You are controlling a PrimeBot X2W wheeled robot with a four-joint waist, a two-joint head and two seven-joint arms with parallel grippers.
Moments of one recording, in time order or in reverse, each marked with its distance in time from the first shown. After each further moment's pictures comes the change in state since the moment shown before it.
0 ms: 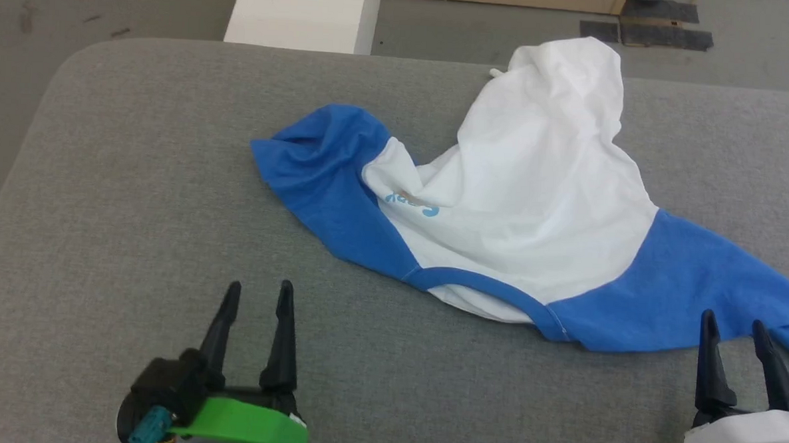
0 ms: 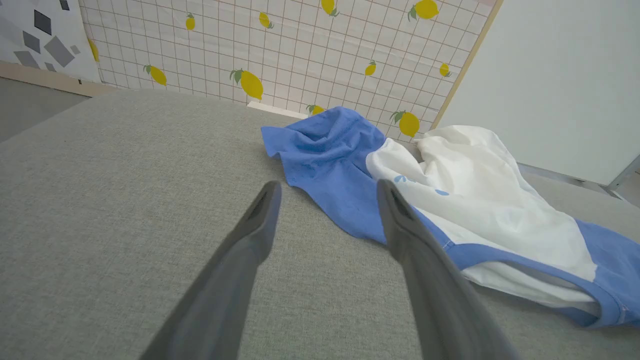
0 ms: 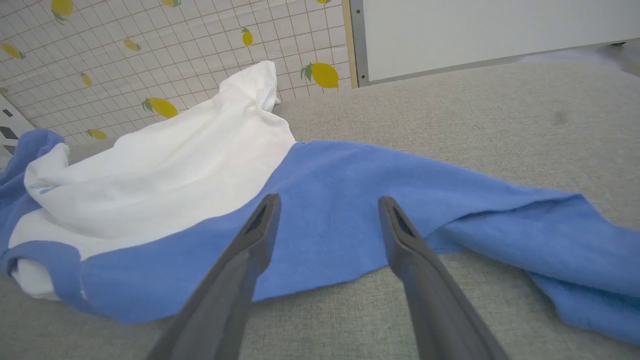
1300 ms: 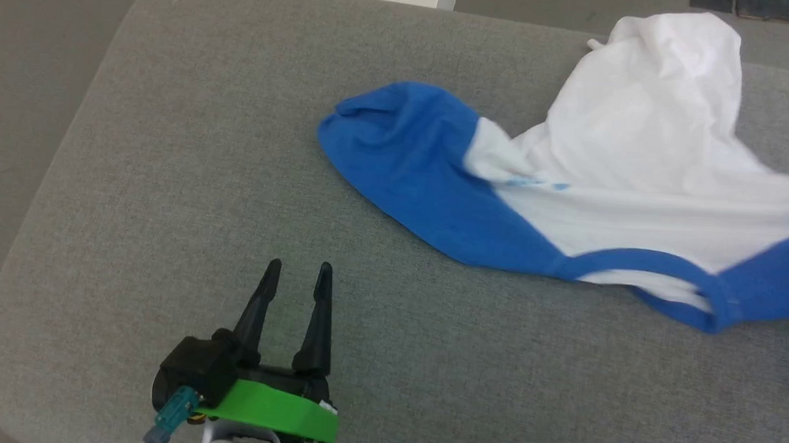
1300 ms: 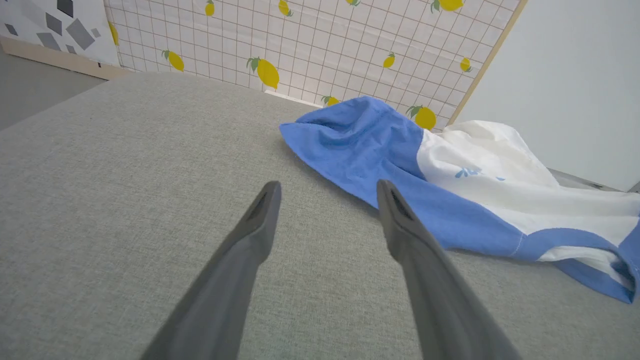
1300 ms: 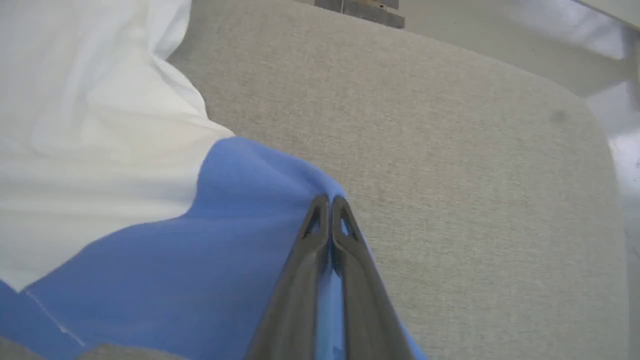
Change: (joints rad) left arm -0.050 -0.044 -0.035 0.011 0.010 -0.070 0.000; right arm -0.392 -0.412 -0.080 -0.066 -0.033 0.000 1.015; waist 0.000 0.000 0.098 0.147
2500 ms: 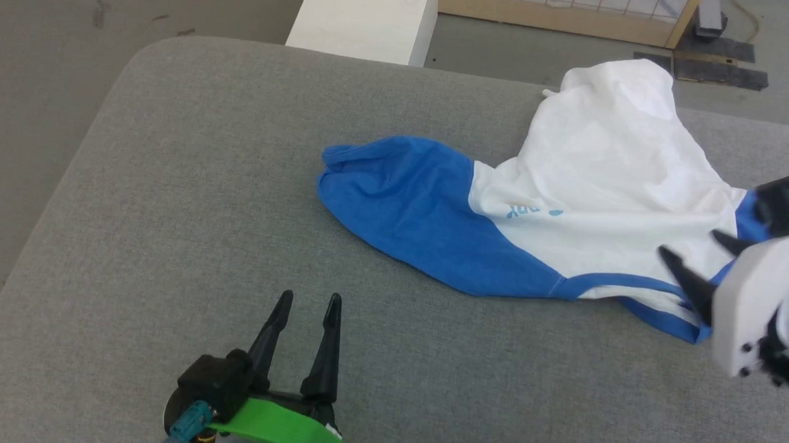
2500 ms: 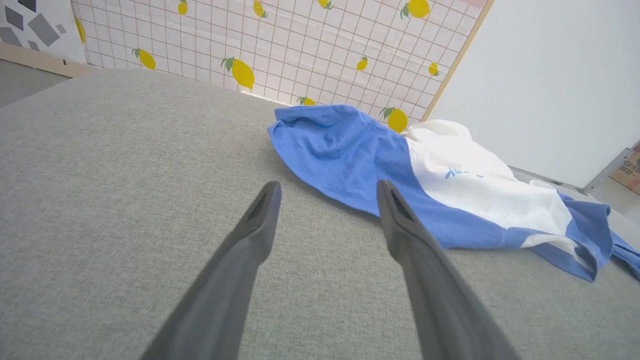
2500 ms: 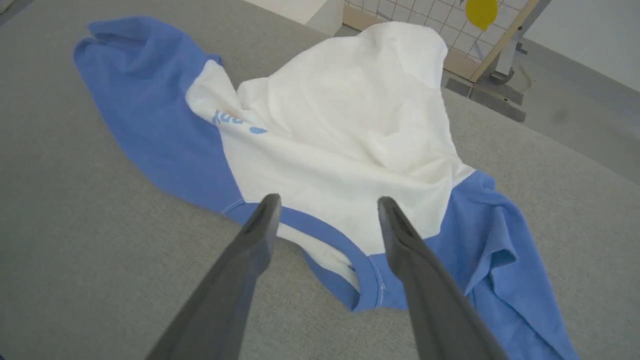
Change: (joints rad) left arm 0.025 -0.001 -0.022 0.077 -0.018 -0.017 0.000; right arm 0.081 0.045 0.322 -0.281 0.228 0.000 0.065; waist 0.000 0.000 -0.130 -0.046
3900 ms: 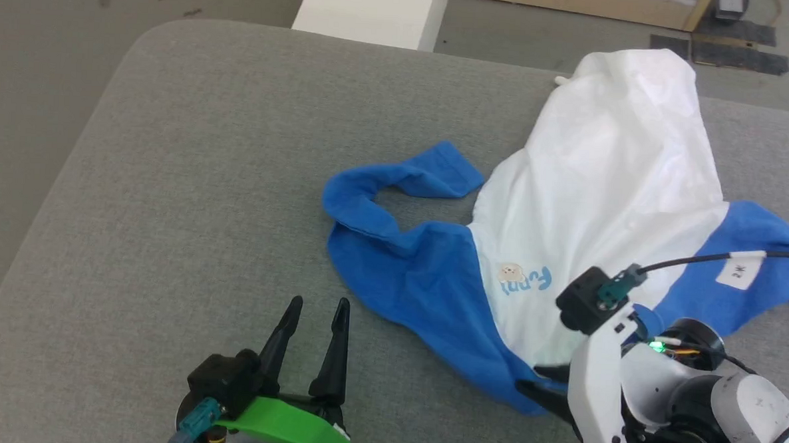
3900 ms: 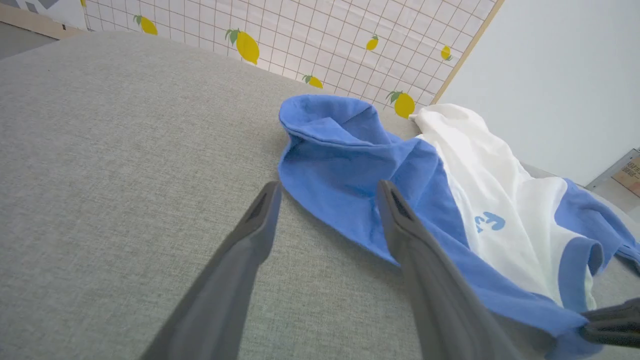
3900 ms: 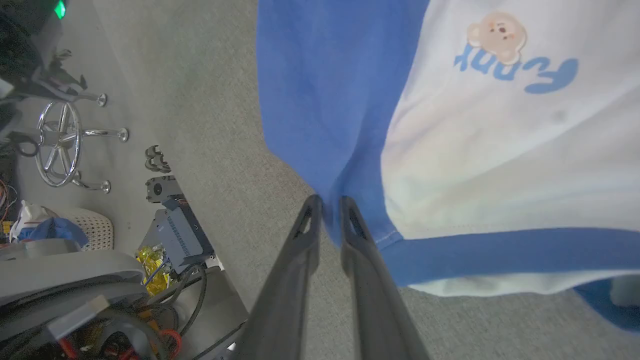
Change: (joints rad) left arm -0.014 0.000 -0.032 0.038 -0.052 0.016 -0.001; right arm -0.001 -0.020 0.443 0.071 0.271 0.000 0.096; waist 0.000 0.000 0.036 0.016
